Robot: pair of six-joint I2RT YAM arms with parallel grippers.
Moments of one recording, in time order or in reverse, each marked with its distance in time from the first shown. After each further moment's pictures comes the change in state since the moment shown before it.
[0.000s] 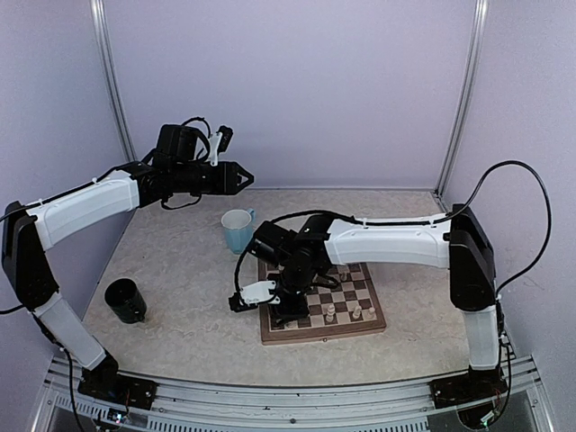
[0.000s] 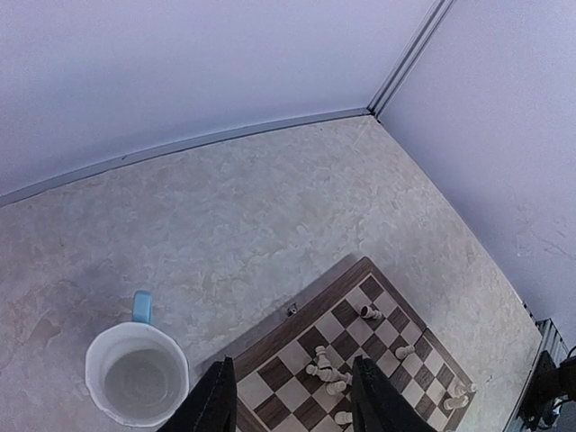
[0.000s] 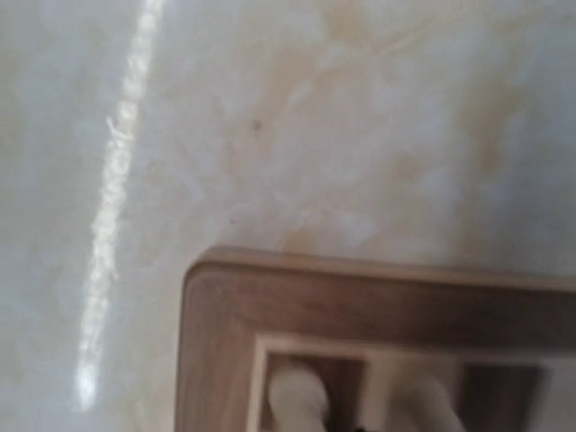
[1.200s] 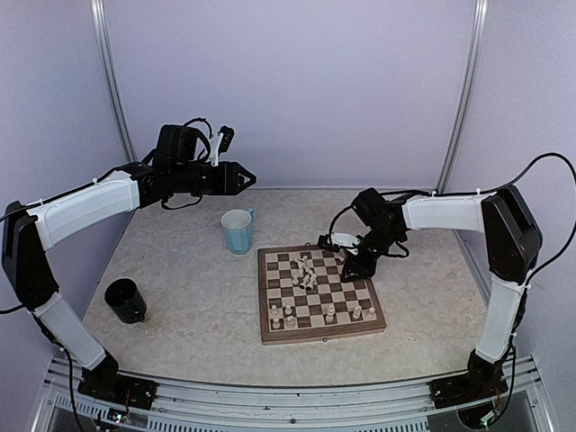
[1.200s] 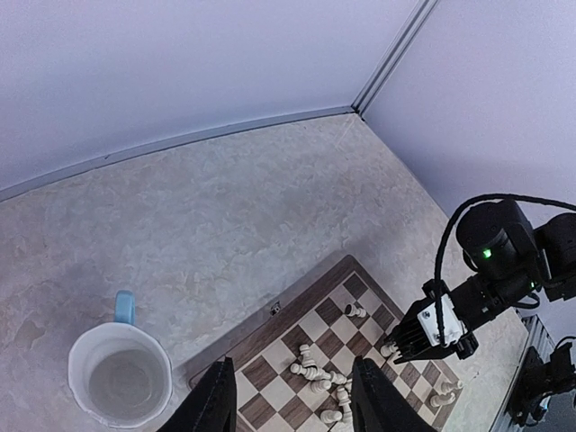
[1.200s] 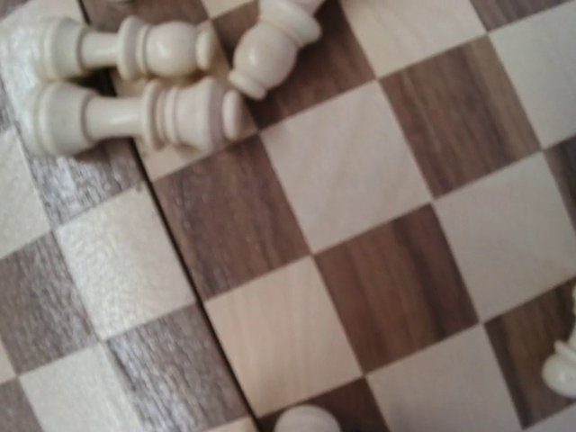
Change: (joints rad) left arm 0.000 0.000 -0.006 0.014 0.044 -0.015; right arm -0.546 -0.227 -0.438 0.244 -0.152 0.031
